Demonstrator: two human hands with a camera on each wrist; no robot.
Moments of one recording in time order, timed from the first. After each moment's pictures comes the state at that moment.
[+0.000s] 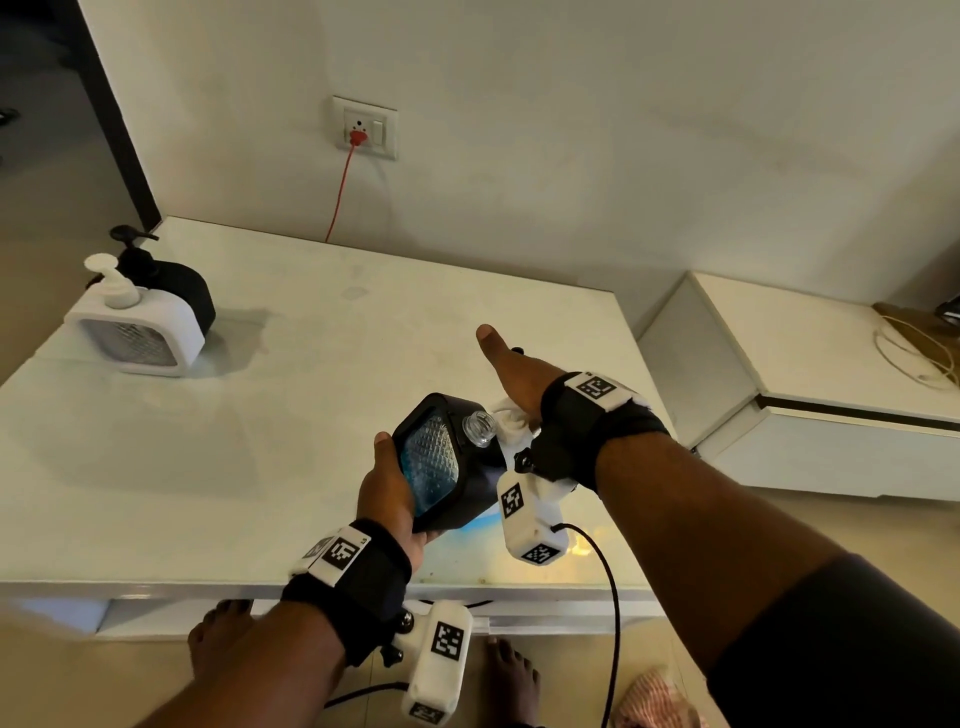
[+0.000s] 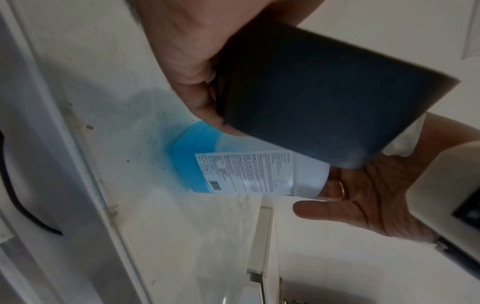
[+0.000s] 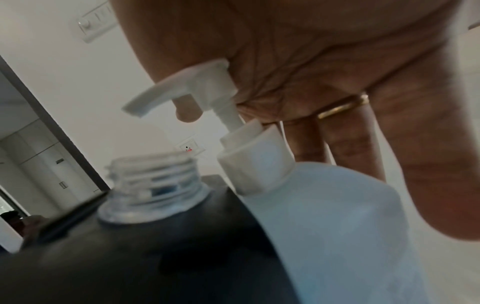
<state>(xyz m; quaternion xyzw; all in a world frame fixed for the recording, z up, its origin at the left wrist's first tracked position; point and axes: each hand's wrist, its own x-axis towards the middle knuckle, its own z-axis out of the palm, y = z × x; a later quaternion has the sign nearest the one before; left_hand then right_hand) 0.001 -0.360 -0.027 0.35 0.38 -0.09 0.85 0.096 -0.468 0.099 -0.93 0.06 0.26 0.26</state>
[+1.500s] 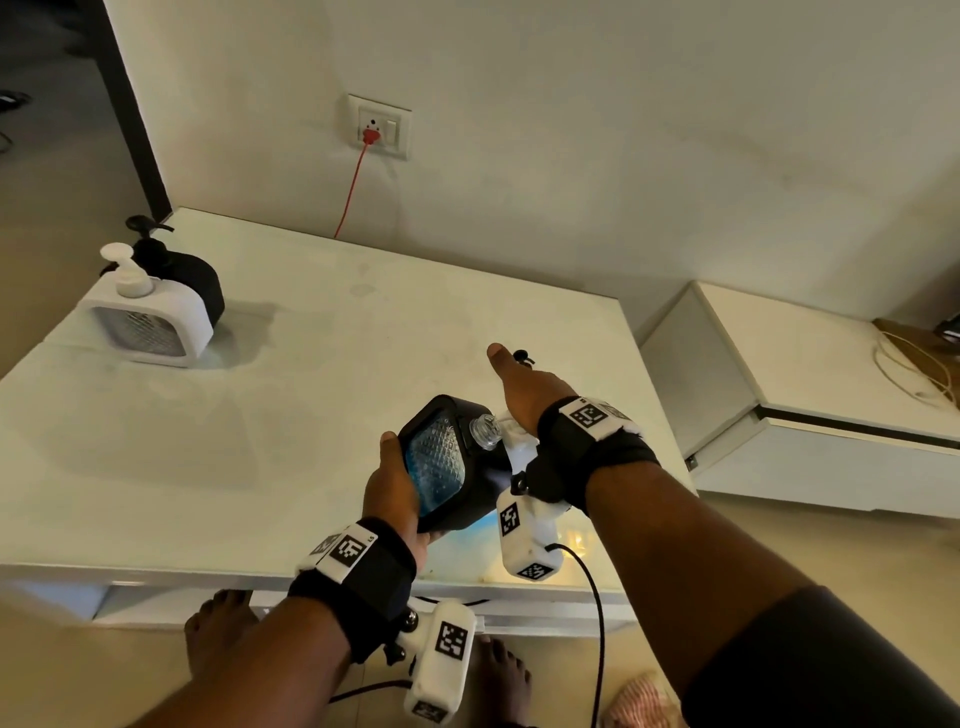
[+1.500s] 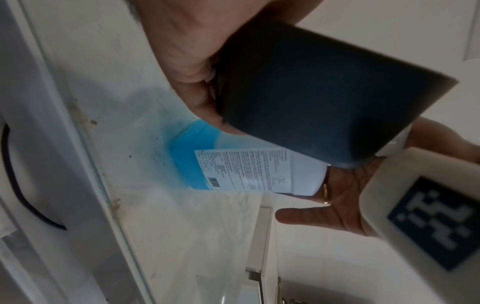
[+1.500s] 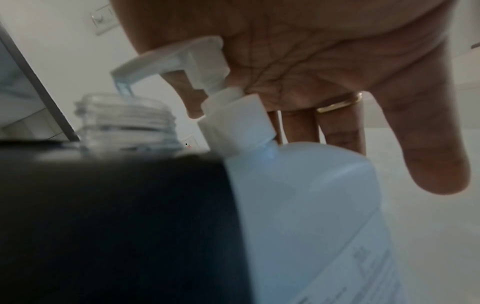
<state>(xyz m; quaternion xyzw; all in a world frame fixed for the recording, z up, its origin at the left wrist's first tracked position) -0.004 -0.360 -0.023 0.35 0.38 -0.09 0.85 0.105 -0.469 0.067 -0.93 0.13 0.22 0.28</state>
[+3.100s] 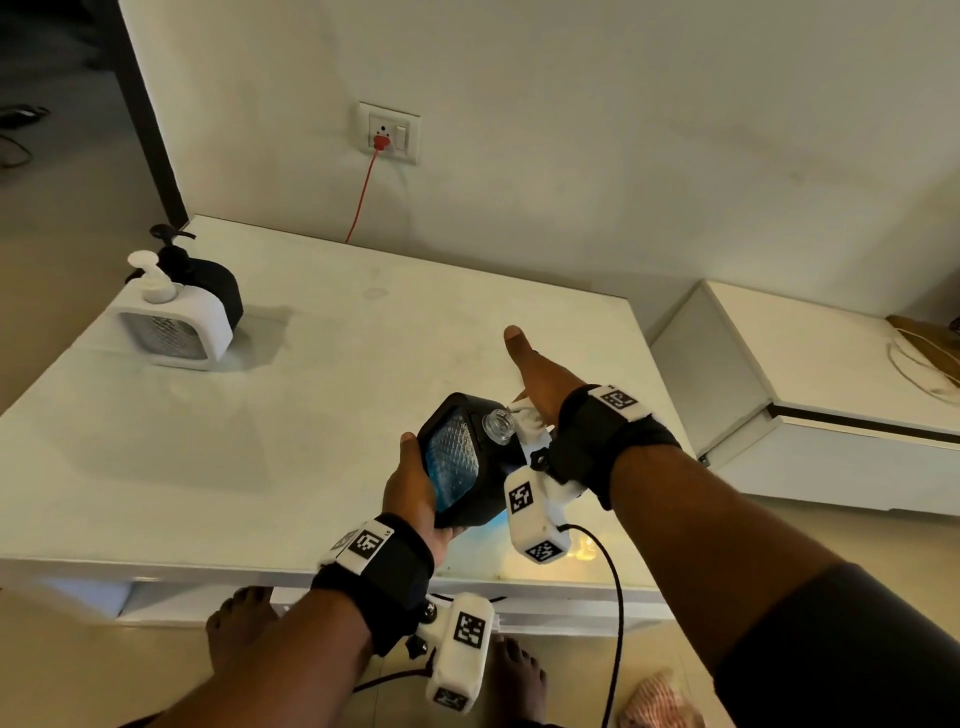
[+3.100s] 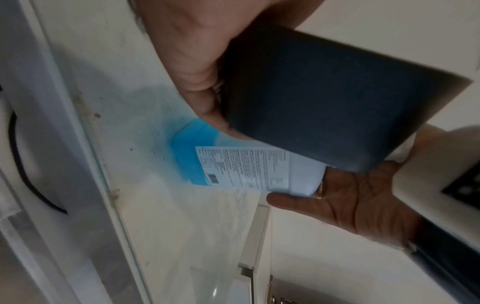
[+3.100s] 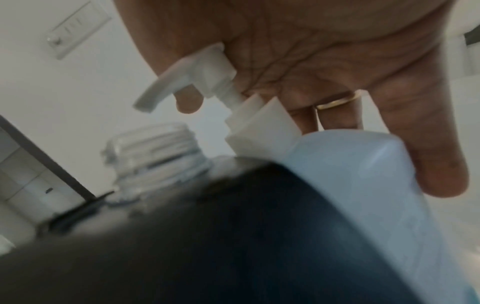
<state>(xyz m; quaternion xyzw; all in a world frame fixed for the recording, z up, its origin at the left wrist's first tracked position) -0.003 -0.360 -0.029 0.30 0.36 -0.10 0.88 0.101 -0.468 0.088 -0.89 0.11 0.26 0.36</state>
